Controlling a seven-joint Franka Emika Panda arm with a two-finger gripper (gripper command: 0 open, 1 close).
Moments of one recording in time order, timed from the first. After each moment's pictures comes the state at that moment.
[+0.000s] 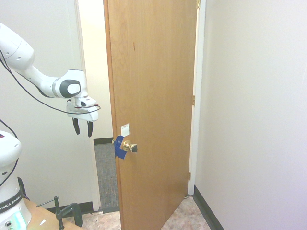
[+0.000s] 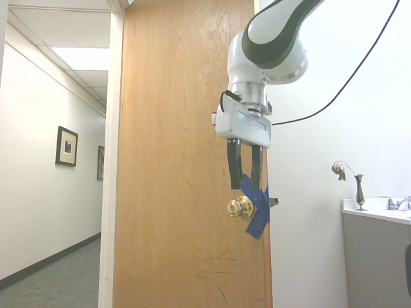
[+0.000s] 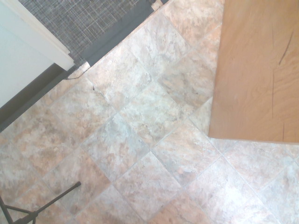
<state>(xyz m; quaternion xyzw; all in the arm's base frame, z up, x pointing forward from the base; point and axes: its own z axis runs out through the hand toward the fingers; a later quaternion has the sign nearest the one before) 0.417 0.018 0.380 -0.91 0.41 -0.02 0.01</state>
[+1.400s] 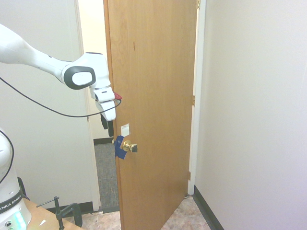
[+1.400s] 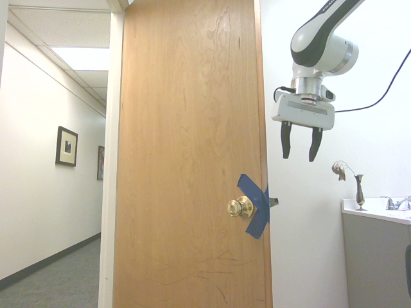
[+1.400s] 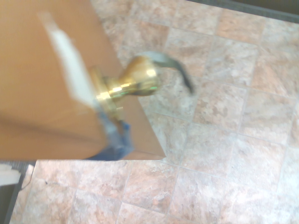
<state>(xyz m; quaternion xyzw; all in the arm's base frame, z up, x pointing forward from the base) 0.330 -0.211 0.455 -0.75 0.66 -0.07 0.05</state>
